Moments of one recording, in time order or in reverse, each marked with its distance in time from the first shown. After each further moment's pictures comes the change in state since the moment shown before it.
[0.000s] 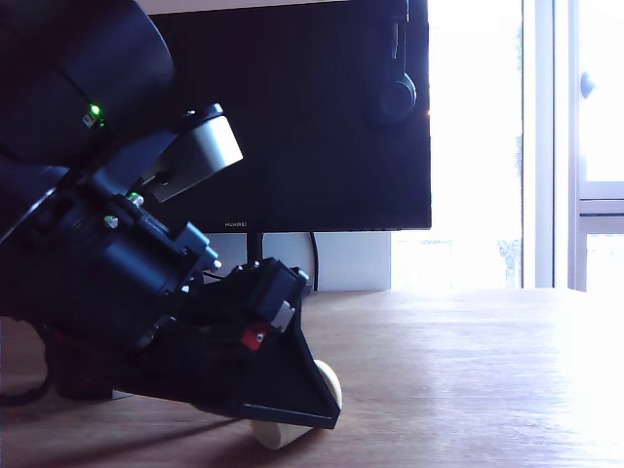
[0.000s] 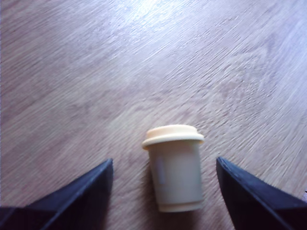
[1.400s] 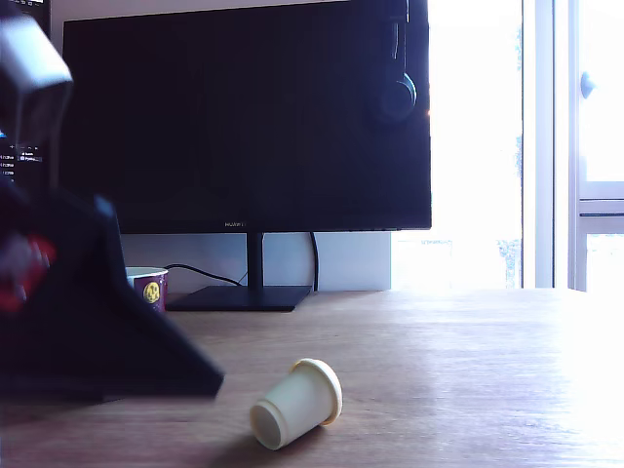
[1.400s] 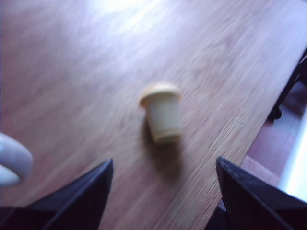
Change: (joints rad) arm 0.046 -0.383 -0.247 -0.048 0.090 0.058
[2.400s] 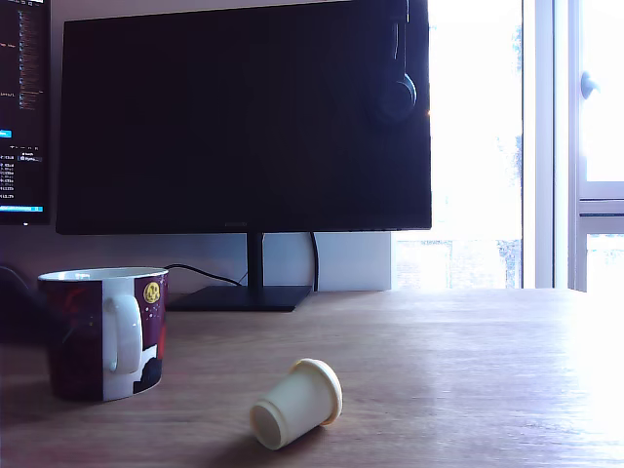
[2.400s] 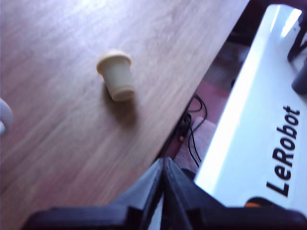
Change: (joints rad) arm 0.015 -0.575 0.009 -0.545 0.118 0.079
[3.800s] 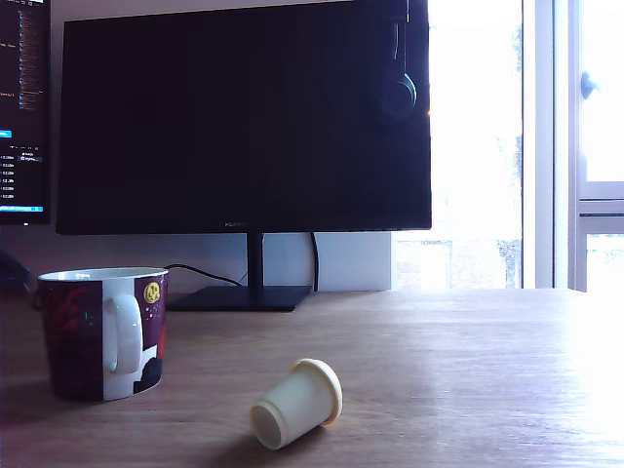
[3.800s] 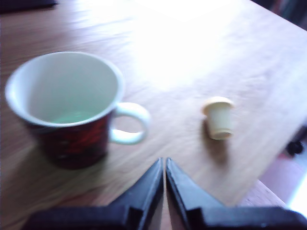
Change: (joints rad) arm 0.396 -0.123 0.000 -0.106 0.130 0.039
